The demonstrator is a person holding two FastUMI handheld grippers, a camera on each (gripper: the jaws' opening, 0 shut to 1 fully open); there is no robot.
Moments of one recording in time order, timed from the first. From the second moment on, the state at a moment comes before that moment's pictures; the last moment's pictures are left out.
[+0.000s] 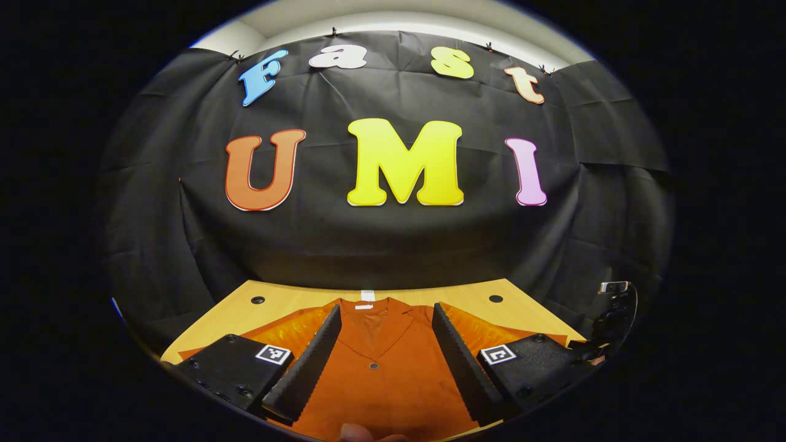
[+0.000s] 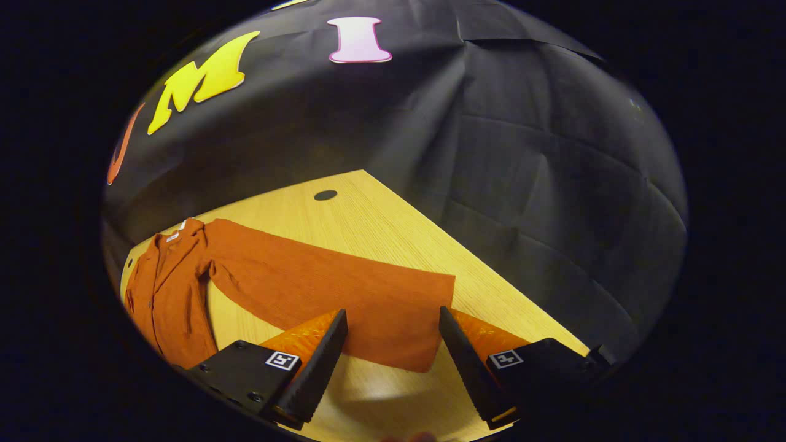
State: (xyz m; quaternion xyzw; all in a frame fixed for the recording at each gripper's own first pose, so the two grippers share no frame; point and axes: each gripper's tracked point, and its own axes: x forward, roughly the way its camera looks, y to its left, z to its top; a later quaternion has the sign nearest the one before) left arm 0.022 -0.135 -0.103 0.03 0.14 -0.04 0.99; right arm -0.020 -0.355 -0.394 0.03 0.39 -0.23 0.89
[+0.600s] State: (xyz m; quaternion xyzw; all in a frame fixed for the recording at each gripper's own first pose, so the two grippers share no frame) left arm 0.036 -0.089 -0.109 0.04 0.16 -0.04 0.99; right arm -0.008 -0.354 -0.413 0.08 0.41 -0.24 0.87
